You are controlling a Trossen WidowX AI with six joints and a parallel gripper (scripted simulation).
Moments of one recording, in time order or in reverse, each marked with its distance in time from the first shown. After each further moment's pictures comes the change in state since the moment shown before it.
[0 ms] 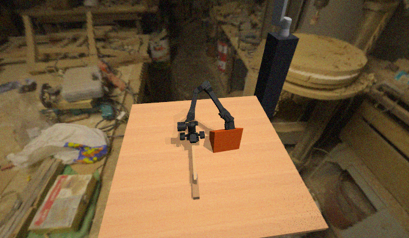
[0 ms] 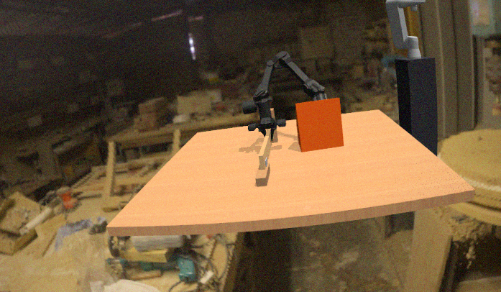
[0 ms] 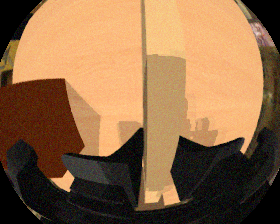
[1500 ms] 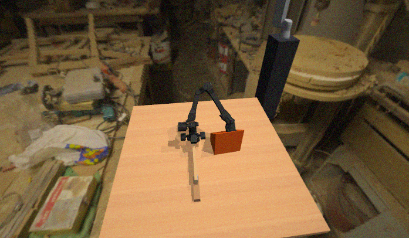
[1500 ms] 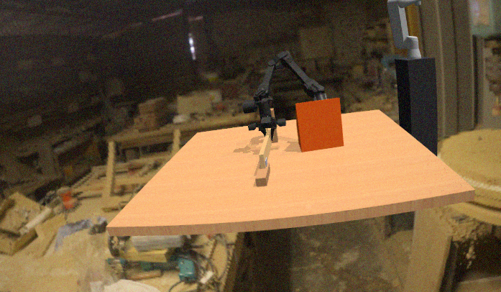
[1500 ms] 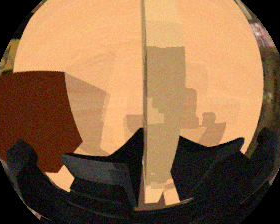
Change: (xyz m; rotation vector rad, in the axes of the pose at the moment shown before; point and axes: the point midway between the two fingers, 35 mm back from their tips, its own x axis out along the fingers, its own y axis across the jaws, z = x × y) arm 0.001 -0.001 -0.013 -0.002 -0.004 0.001
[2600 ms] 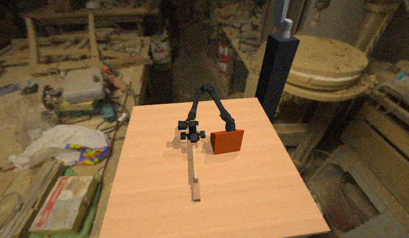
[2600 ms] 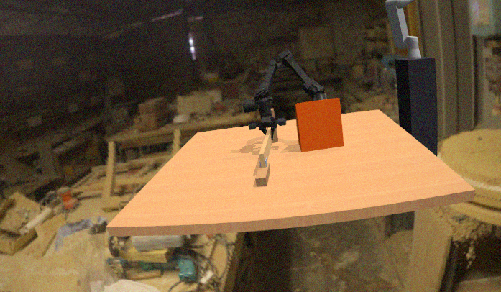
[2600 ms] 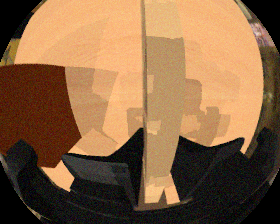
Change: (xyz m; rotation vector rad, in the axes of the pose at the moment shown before) arm -0.001 0.000 -0.011 0.001 0.002 0.001
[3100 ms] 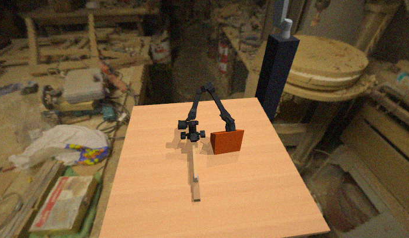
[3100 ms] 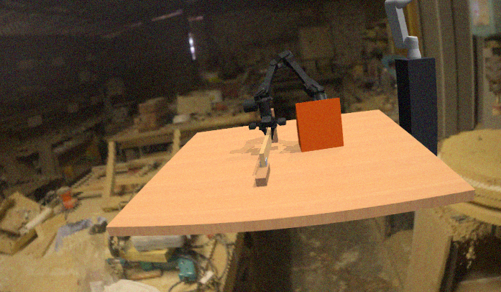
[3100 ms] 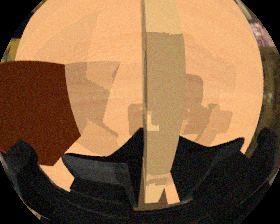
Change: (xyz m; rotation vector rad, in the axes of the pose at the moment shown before) arm 0.000 0.000 -0.004 -0.001 -0.001 -0.001
